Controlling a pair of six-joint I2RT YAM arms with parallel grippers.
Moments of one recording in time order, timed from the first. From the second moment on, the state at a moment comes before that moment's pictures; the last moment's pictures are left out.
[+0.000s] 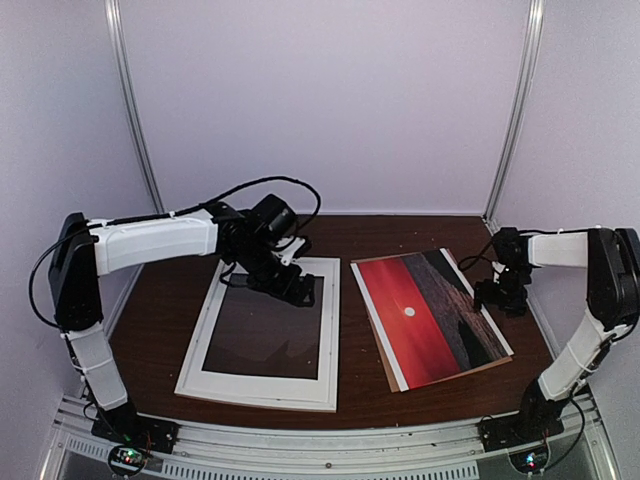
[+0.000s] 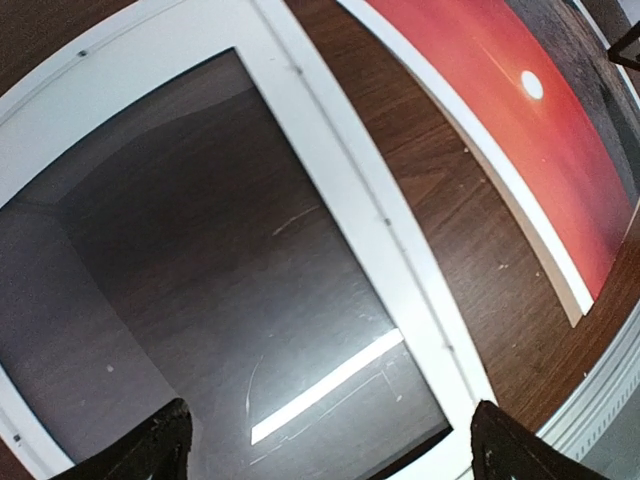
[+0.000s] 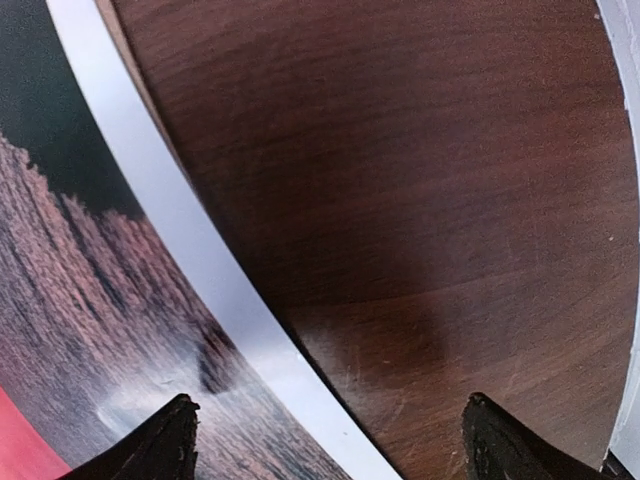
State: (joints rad) left arm -0.79 1.79 1.46 -0.78 0.13 -0.30; right arm 0.01 1.63 0.95 -0.69 0.10 0.32
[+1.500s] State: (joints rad) left arm -1.04 2.40 2.00 -0.72 0.17 -0.46; right arm -0.03 1.38 0.66 -0.54 -0.31 0.43
